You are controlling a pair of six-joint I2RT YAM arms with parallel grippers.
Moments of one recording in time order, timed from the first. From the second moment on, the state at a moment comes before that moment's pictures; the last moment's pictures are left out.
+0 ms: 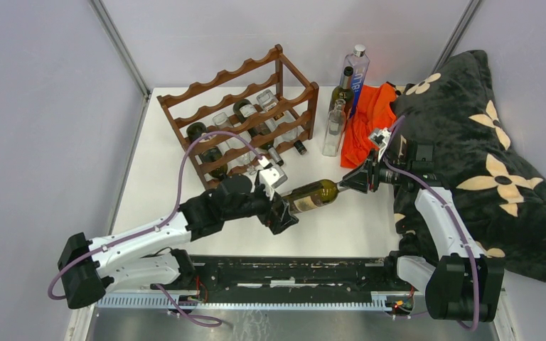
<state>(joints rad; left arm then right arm) -1.01 0.99 0.68 -0.09 0.16 -0.23 -0.06 1.09 0.73 -0.40 -1.19 -0.20</state>
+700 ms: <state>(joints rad) -1.01 1.13 0.74 -0.09 0.17 0.05 -0.05 1.09 0.71 -0.39 -1.20 -0.24</state>
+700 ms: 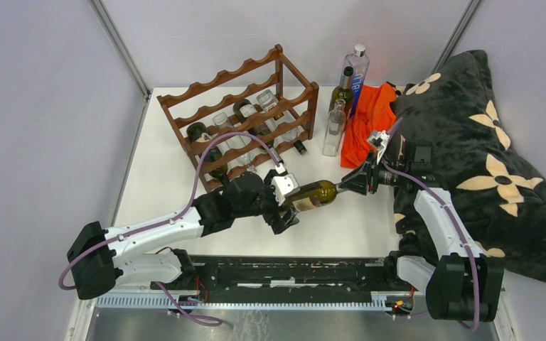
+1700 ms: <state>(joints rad) -1.01 1.19 0.67 0.08 0.21 0.33 -0.05 1.12 0.71 -0.40 -1.22 -0.32</state>
